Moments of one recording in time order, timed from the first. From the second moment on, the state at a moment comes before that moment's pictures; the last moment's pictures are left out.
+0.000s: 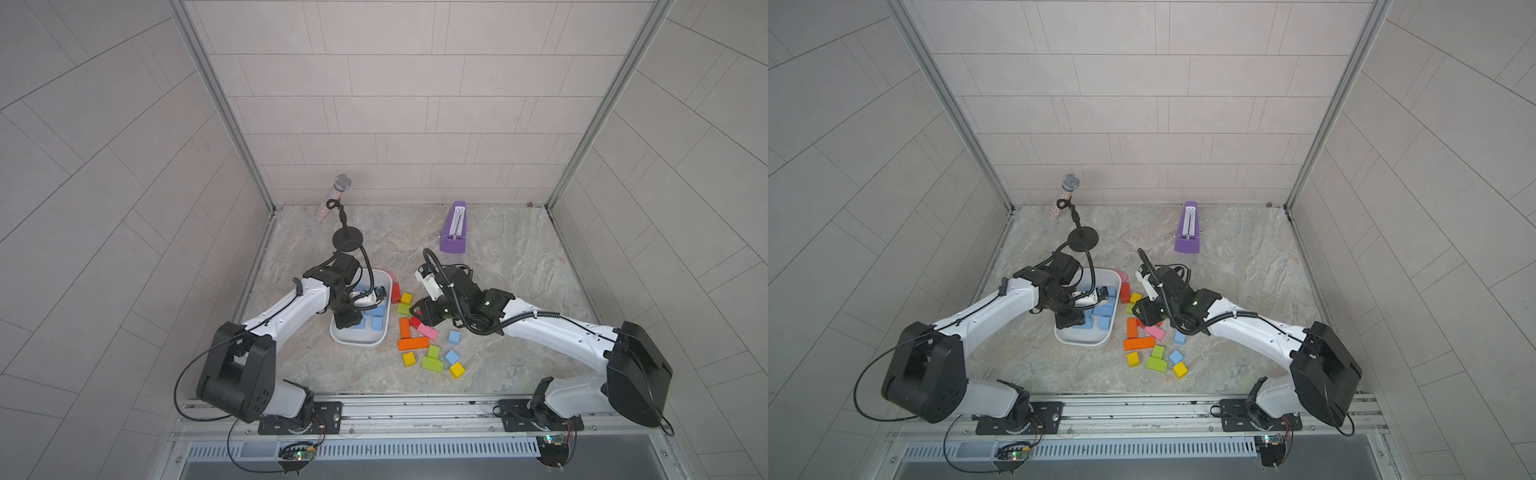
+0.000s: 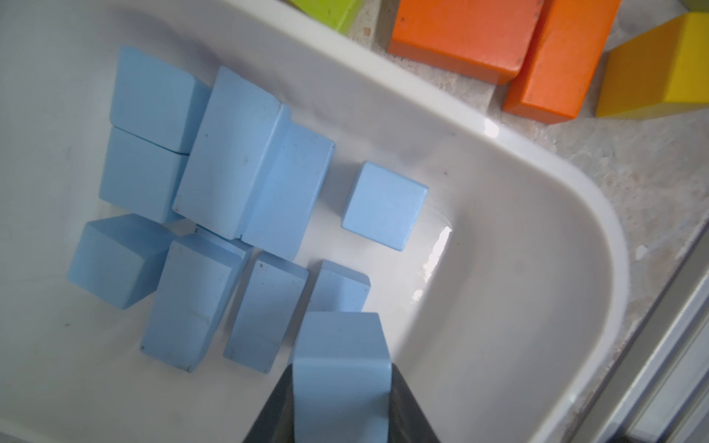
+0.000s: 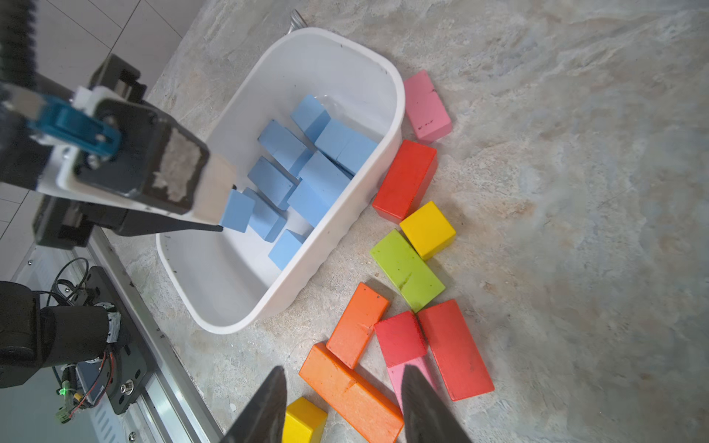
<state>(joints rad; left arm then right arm) -0.36 1.44 0.93 -0.88 0.19 0.87 0.80 1.38 0.91 -0.31 -0.15 0.40</state>
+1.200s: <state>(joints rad) -0.48 1.51 0.98 -0.81 0.17 0.84 0.80 1.30 0.86 -0.31 -0.11 0.37</state>
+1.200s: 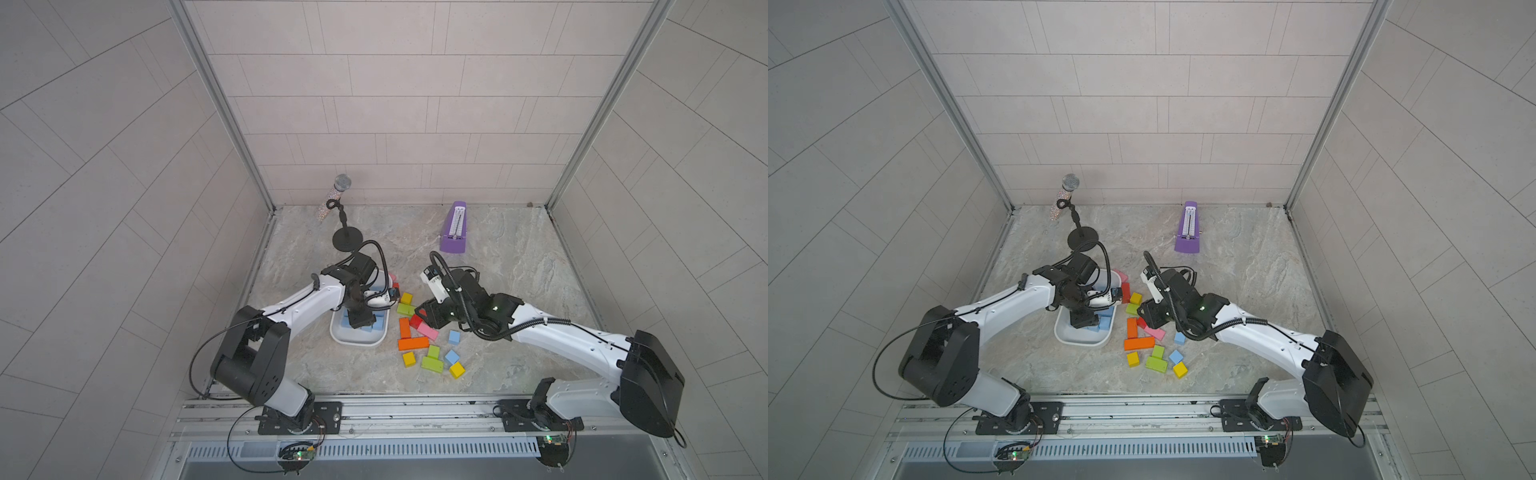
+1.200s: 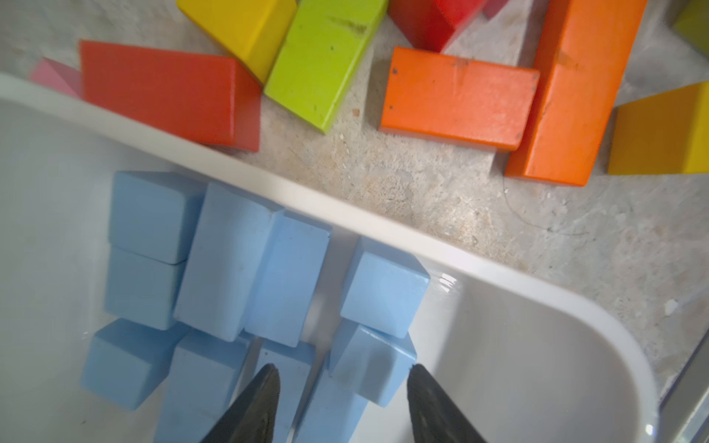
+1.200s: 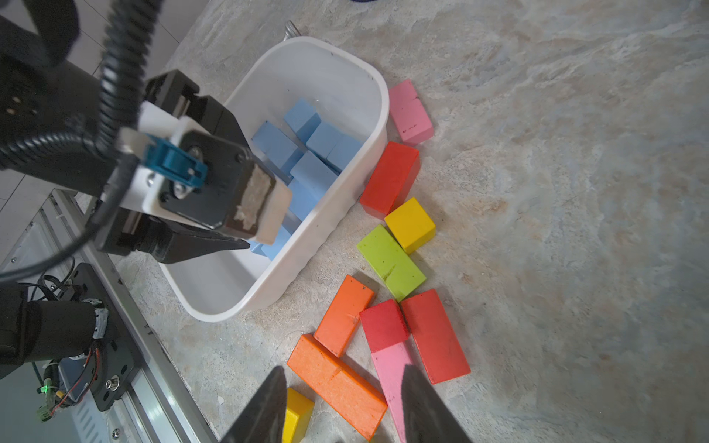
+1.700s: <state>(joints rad) -0.48 1.47 0.98 -0.85 0.08 0.88 0.78 1.27 0.83 -0.31 -0.11 0.37</state>
